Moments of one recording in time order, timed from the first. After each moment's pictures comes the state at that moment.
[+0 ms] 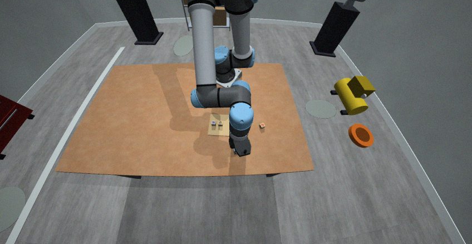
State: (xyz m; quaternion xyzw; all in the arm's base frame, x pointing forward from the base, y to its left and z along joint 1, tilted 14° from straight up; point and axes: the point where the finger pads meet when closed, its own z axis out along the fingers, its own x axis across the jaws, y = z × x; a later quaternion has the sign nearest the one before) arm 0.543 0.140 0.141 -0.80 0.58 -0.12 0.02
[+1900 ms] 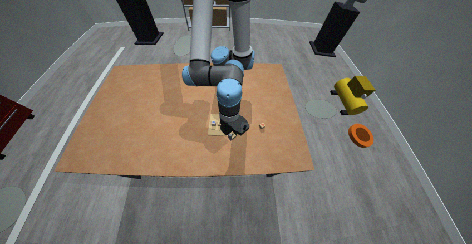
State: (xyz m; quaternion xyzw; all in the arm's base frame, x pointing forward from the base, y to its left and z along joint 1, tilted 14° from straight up) arm 0.475 0.112 0.182 -0.92 0.38 -0.12 -0.01
